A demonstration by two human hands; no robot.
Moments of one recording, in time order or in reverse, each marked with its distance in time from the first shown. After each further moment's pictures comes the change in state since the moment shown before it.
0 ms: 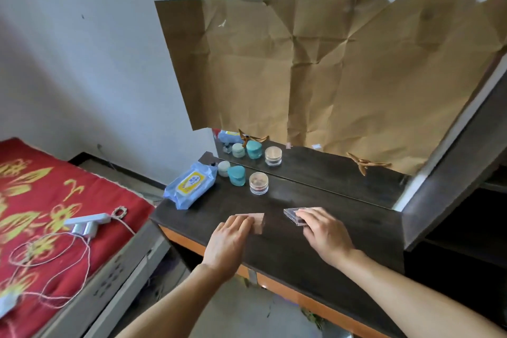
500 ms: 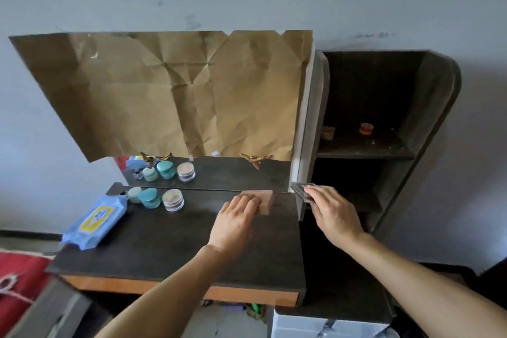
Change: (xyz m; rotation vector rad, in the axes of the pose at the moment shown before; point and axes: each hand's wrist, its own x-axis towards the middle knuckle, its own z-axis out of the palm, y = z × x) left_hand 0.067 0.211 -0.007 -0.104 0.156 0.436; right_hand -0.141 0.083 -0.187 -0.289 0.285 0.219
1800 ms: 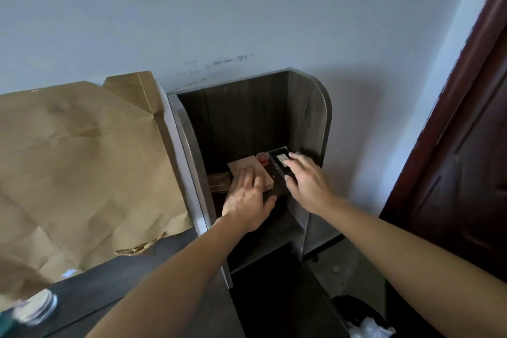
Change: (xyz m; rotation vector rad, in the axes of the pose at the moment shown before) left_hand 0.295 0.108 0.109 -0.049 -0.318 0.239; right_hand 0.084 0.186 -0.063 -0.214 -0.016 0.532
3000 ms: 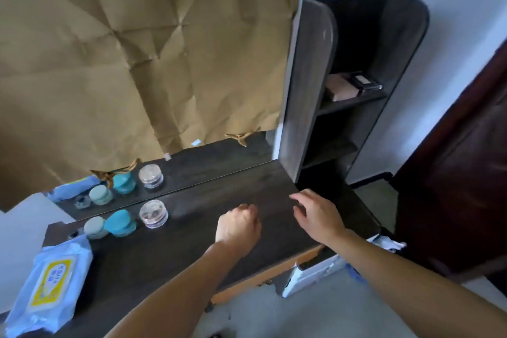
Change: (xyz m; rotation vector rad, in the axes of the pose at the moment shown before) left_hand -0.377 -0.145 0.018 -0.115 -0.121 -0.202; right_hand -0.257 -0.256 0.111 0.110 -0.200 0.029
